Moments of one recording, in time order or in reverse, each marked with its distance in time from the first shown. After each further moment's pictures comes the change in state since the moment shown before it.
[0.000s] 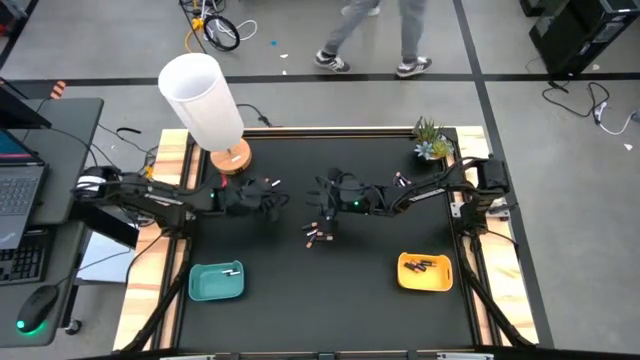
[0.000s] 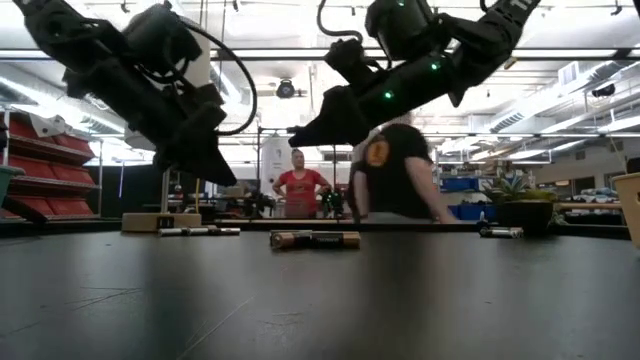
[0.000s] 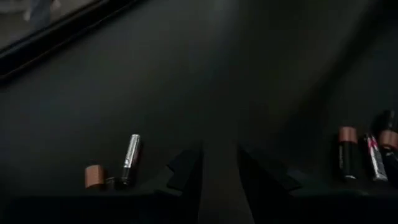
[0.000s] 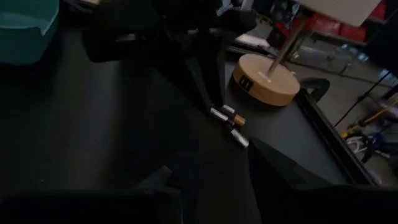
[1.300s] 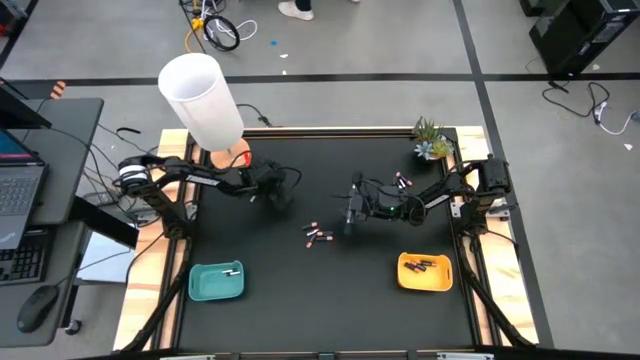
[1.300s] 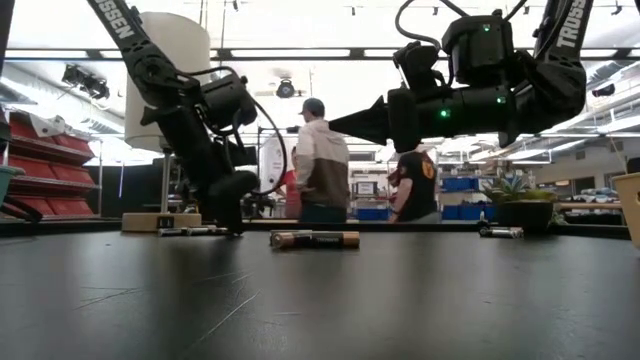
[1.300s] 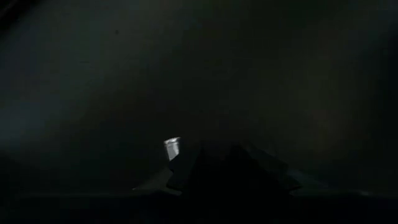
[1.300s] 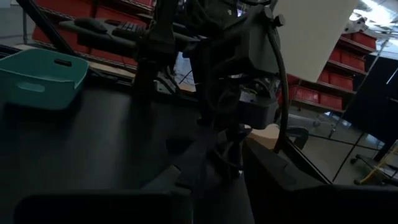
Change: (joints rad) left arm 0.270 0.378 0.231 -0.169 0.140 0.132; right arm 0.001 -0.004 -0.371 0.699 -0.061 -0.058
